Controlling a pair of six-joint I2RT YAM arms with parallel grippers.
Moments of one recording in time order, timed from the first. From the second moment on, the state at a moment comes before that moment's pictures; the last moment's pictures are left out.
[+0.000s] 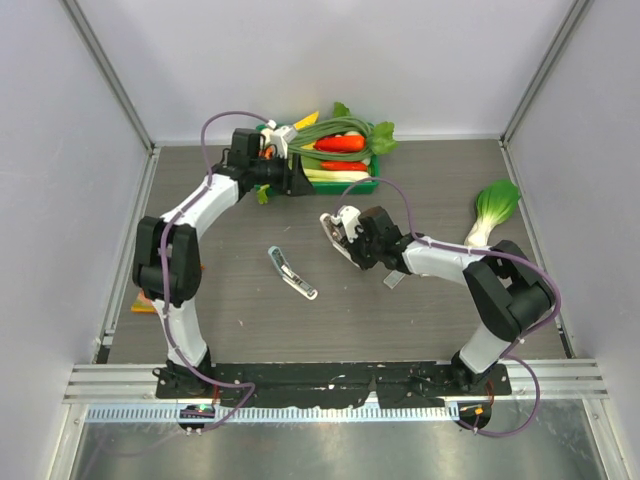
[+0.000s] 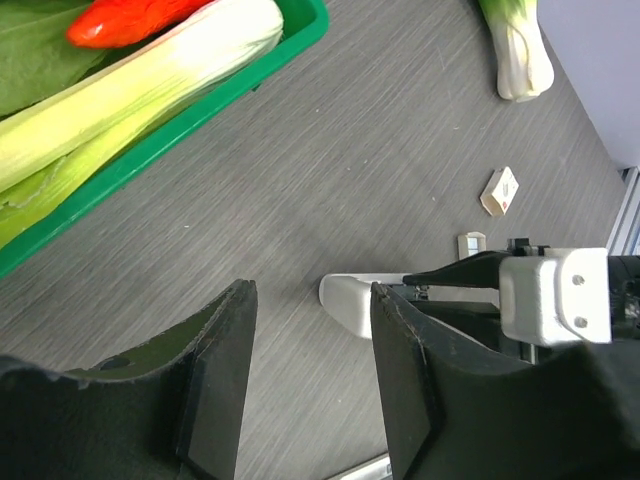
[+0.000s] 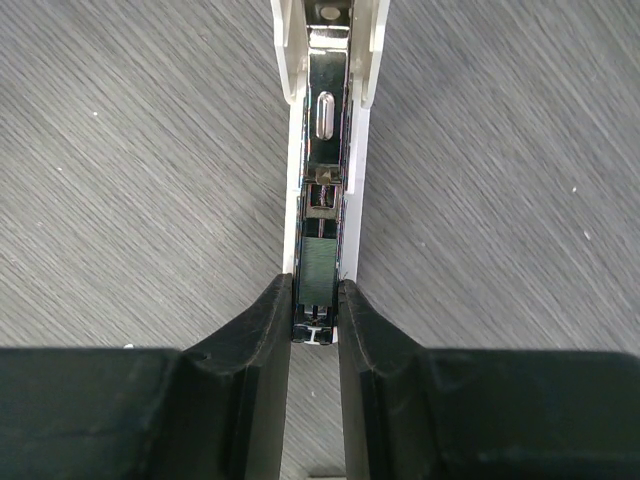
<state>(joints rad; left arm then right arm) -0.29 1.89 1.50 -0.22 0.73 -0.14 0.63 1.65 0.88 -0.06 -0.06 -0.21</state>
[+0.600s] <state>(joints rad) -0.33 2.00 1.58 -0.34 0.75 -0.12 0.59 1.65 0.85 0.03 -0.15 -0.24</state>
